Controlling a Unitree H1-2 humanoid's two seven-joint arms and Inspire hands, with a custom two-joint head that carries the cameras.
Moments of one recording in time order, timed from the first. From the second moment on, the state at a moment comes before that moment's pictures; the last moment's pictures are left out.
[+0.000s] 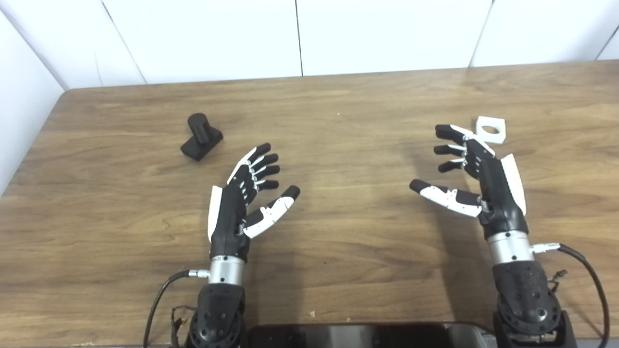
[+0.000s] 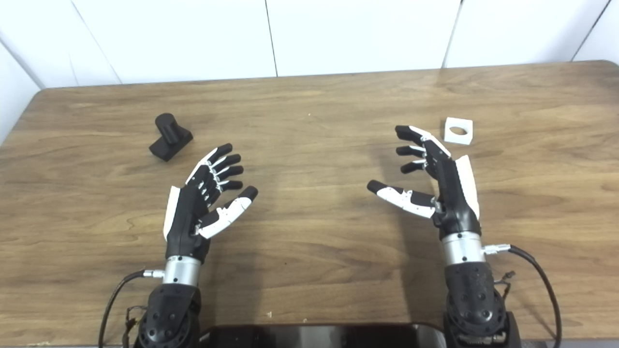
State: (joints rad) left arm 0.10 -0.09 -0.08 -0.22 0.19 -0.03 0.04; right arm 0.06 -0.09 0.01 -0.34 -0.34 0.06 -0.03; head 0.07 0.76
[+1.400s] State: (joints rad) left arm 0.05 -0.03 -0.10 -0.29 0.45 0.03 0.08; right arm 0.08 -0.13 -0.05 -0.36 -0.30 0.08 0.01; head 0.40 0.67
